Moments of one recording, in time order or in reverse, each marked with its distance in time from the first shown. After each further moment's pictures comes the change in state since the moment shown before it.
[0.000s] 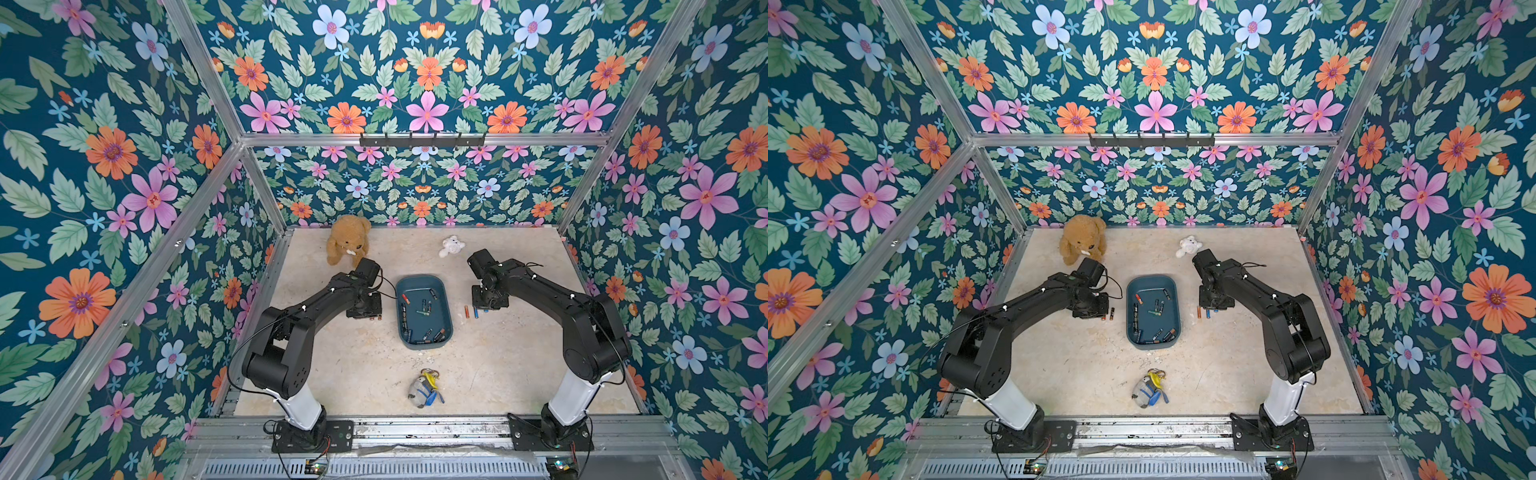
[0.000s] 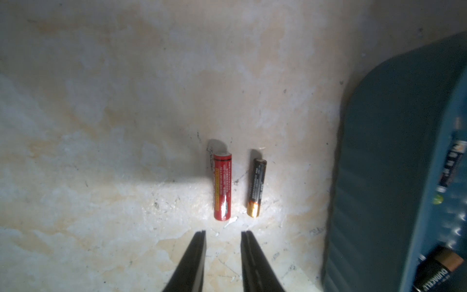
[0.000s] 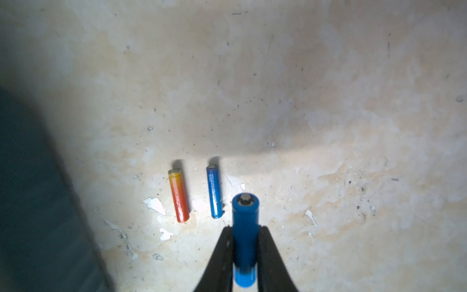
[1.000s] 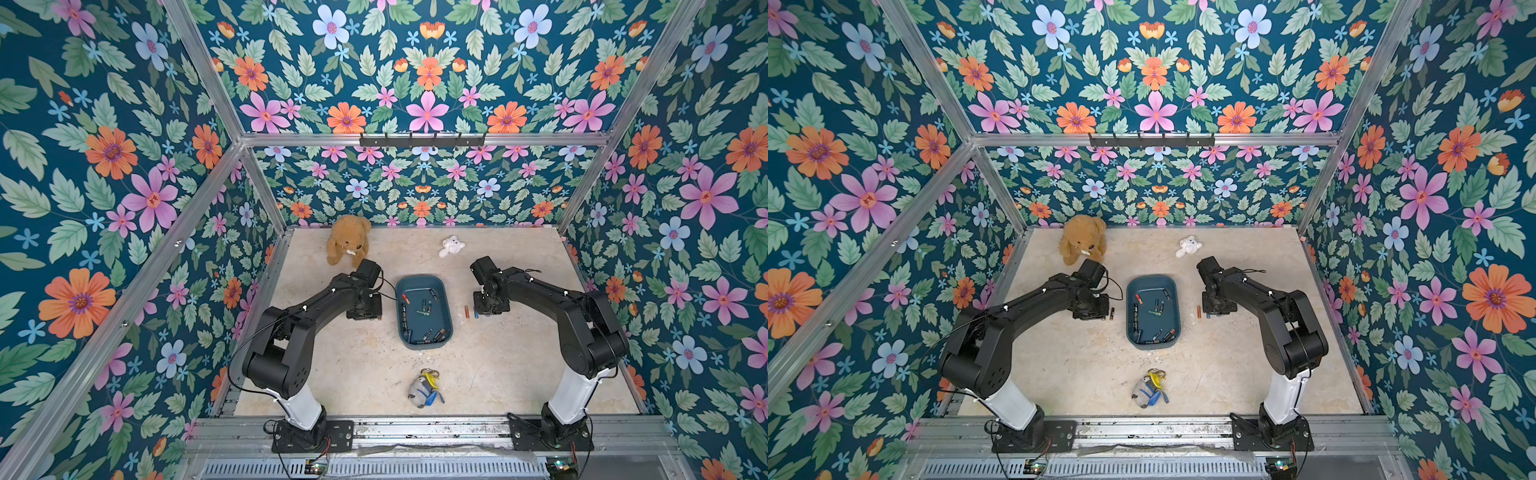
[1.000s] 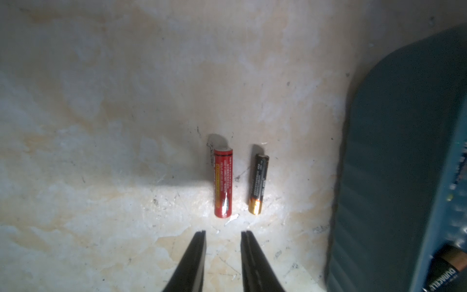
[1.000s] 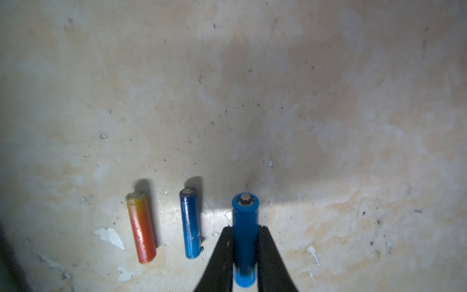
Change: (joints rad) left arm -0.006 0.001 -0.007 -0.004 -0.004 -0.003; right arm -0.027 0.033 -0.091 0.132 -0.005 -0.090
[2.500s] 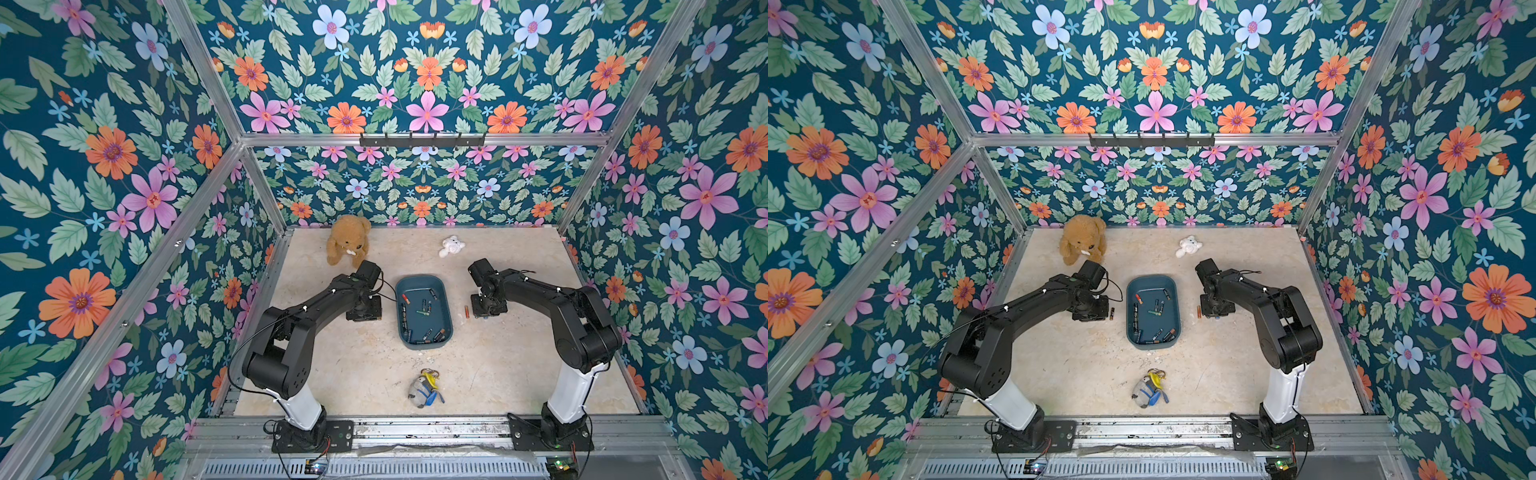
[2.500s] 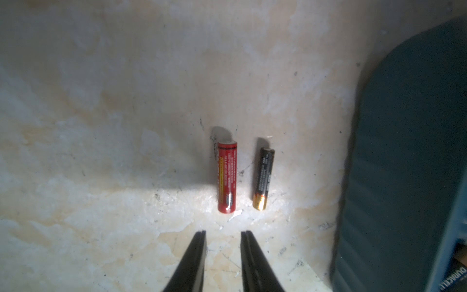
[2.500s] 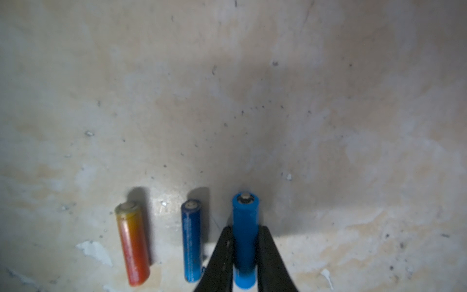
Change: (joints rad) left arm -0.002 -0.002 -0.010 -0.010 -0.003 0.000; right arm 0.000 0.056 0.003 0.034 -0.017 -0.043
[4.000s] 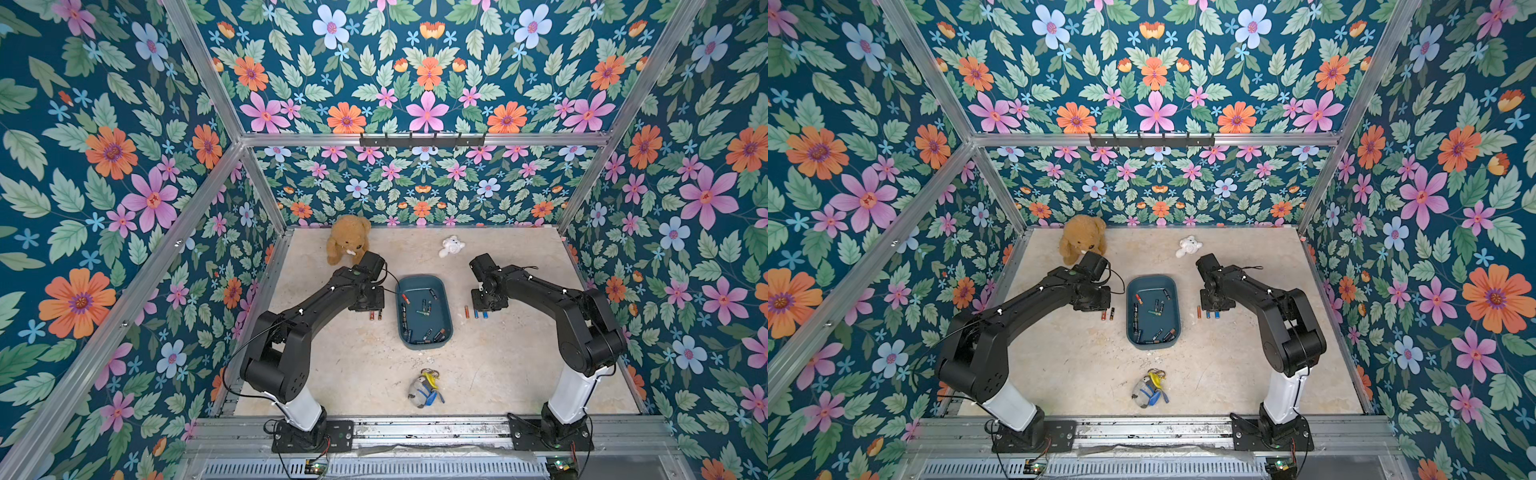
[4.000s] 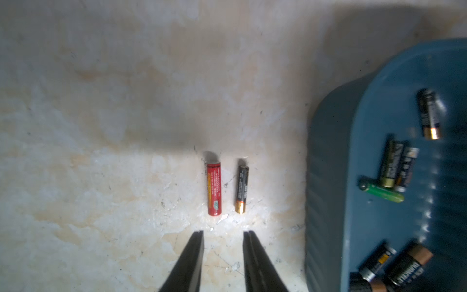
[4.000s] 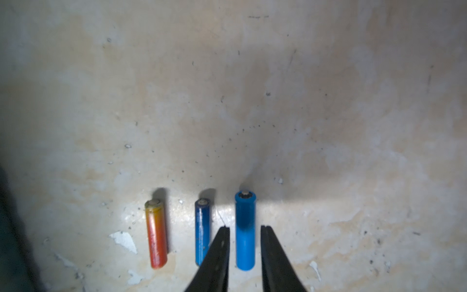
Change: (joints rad) left arm -0.047 -0.026 0.141 -0.060 -0.075 0.011; right arm -0.001 -0.047 0.036 -0.027 0.007 -0.007
